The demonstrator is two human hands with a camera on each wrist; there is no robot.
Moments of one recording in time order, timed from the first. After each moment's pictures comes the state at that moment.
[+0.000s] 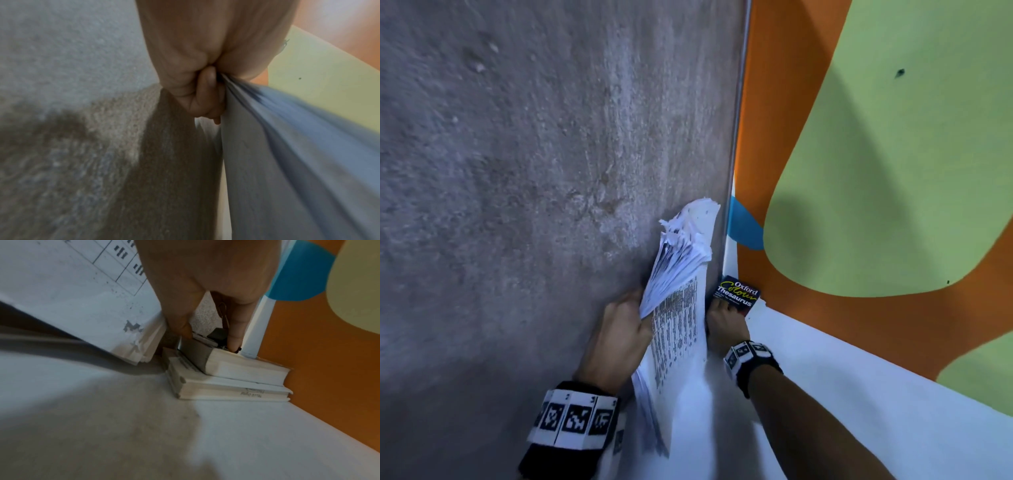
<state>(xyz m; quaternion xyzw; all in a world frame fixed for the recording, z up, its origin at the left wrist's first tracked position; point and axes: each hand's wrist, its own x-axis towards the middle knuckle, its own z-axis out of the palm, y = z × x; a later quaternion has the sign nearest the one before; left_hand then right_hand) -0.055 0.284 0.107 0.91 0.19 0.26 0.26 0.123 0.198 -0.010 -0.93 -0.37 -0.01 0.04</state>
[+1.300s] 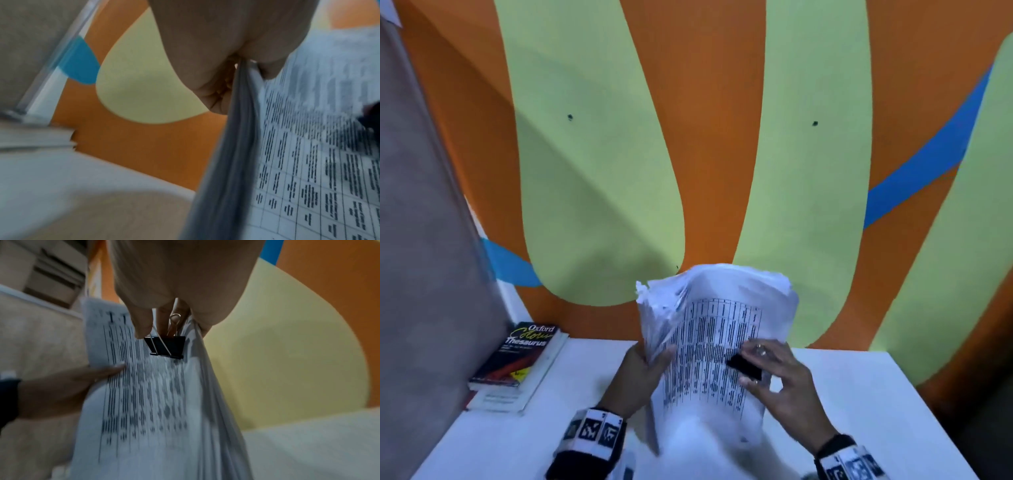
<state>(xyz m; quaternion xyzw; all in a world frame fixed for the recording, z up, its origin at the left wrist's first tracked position) 0.082 -0.001 0.037 0.80 -0.05 0.07 0.59 0.063 -0.259 0.023 -0.79 -0.24 -0.20 0.53</state>
